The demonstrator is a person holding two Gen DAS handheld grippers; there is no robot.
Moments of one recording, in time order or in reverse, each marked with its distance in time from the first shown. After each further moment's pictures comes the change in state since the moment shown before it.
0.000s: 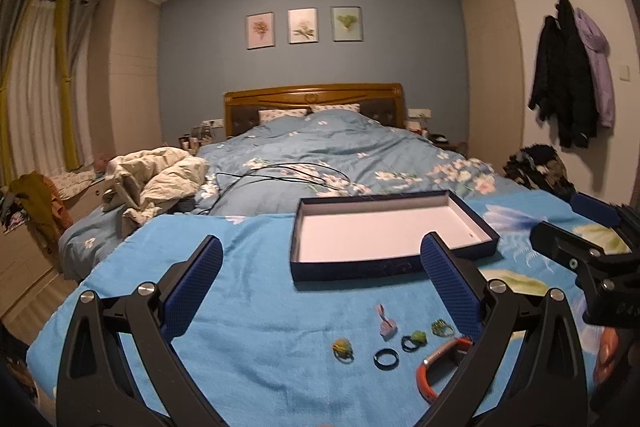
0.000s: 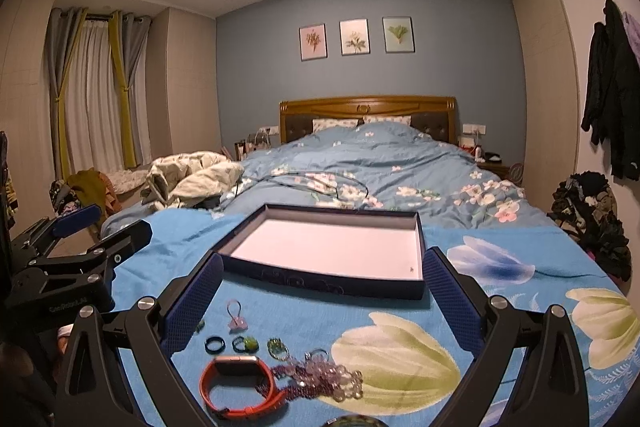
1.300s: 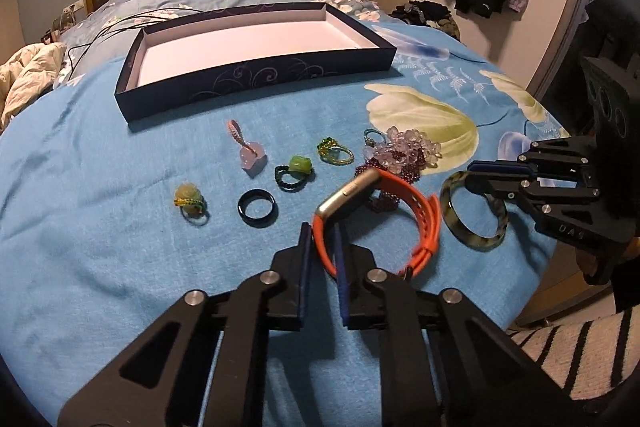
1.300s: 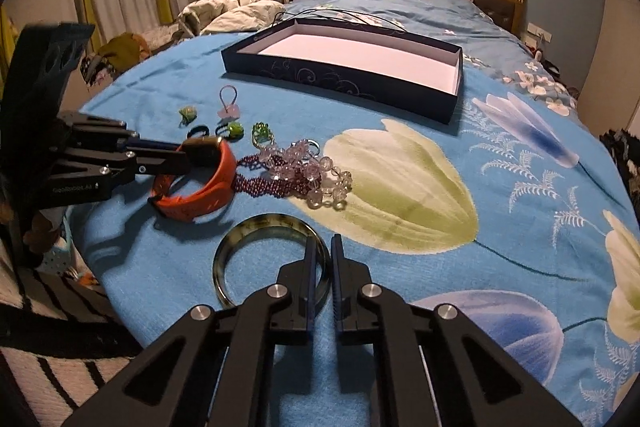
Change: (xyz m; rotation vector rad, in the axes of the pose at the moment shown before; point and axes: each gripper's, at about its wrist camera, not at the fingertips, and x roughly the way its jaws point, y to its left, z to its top) left arm 0.069 -0.040 -0.074 0.092 0.604 -0.489; right arm 0.022 -0.032 -0.073 -0.138 0.569 0.167
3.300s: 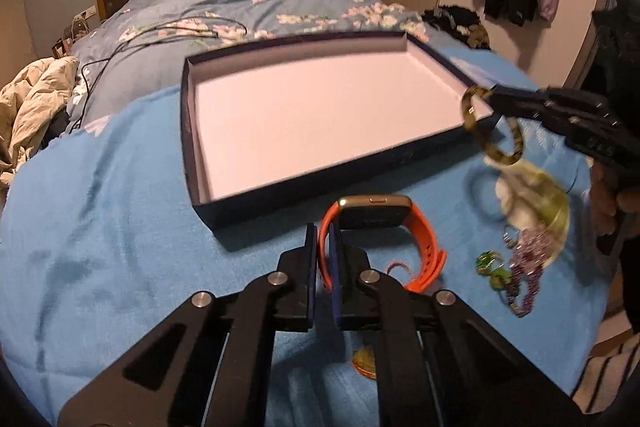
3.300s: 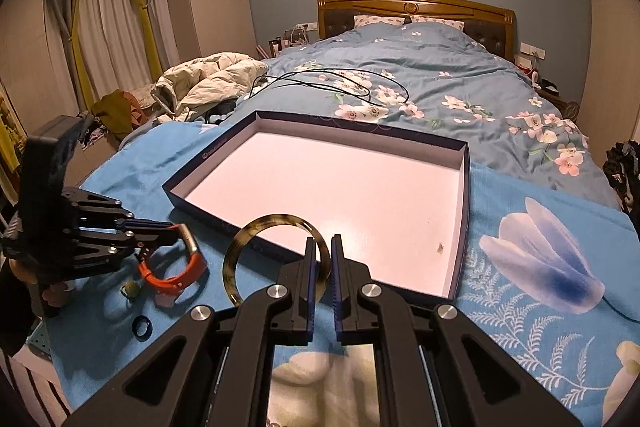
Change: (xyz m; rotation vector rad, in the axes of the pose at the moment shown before) left arm 0.032 0.102 0.083 -0.002 -0.018 0.074; right arm 0.054 -0.046 0.129 0.063 -0.172 0.021
